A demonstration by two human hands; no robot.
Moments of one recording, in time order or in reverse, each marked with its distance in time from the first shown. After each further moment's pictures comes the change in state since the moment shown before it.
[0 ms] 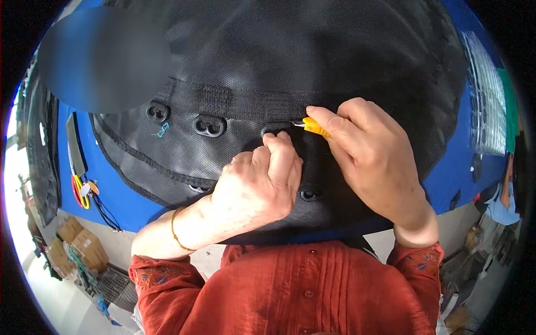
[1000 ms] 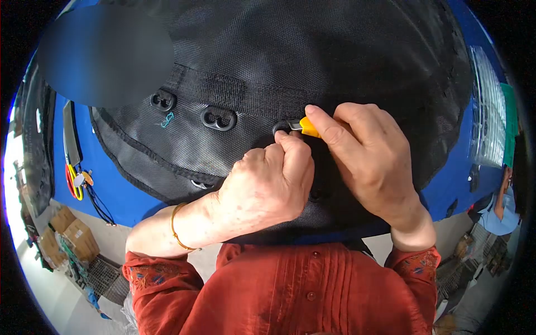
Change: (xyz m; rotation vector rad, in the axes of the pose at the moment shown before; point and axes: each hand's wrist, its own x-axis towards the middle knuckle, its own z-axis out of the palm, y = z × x) left_hand -0.002 0.005 -0.004 -0.021 -0.115 -0.026; right_hand 0.004 0.001 0.011 -0.107 0.049 -0.171
